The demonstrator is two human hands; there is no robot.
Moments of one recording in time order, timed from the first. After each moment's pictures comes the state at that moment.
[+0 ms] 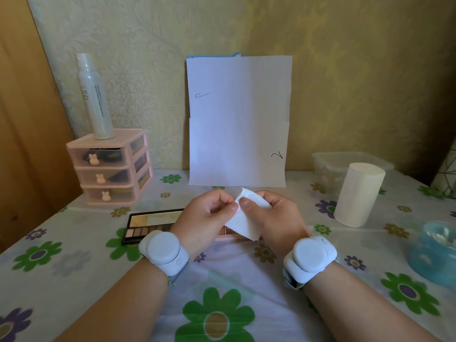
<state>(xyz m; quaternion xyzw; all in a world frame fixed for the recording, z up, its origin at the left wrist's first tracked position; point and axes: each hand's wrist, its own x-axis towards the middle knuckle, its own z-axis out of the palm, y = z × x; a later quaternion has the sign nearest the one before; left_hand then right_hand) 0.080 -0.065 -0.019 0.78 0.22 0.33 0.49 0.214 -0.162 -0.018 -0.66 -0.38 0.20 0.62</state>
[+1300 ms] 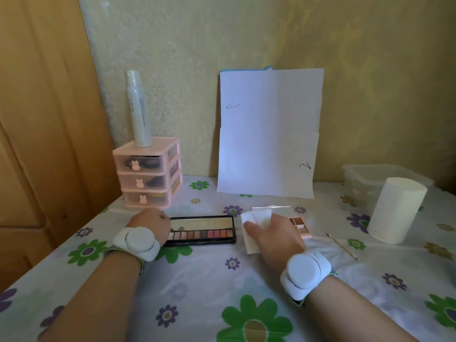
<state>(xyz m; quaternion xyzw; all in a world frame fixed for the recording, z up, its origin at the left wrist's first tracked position) -0.033 0.031 -0.023 0.76 0.60 0.17 0.18 0.167 -0.136 -0.012 -0.81 -0.40 0.16 0.39</state>
